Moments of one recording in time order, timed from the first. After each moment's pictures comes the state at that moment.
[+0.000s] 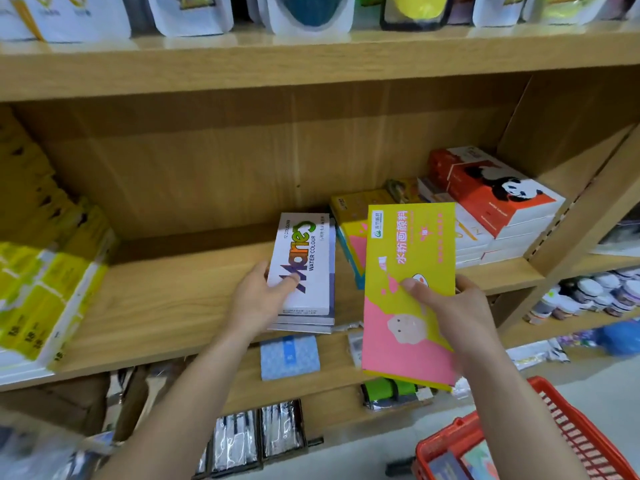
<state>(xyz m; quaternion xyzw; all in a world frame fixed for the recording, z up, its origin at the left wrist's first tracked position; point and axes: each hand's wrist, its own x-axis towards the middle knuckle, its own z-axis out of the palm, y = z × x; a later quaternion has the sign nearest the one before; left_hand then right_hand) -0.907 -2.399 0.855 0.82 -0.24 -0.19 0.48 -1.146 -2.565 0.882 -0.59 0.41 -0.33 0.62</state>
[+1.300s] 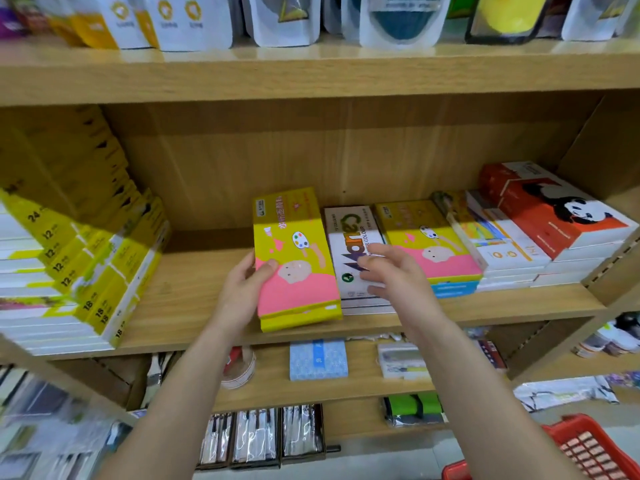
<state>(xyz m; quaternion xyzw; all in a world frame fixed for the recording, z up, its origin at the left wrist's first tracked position) -0.862 -2.332 0.861 0.66 -0.17 -0.20 0.70 -1.026 -2.515 0.901 -0.63 0.29 -0.21 0.68</state>
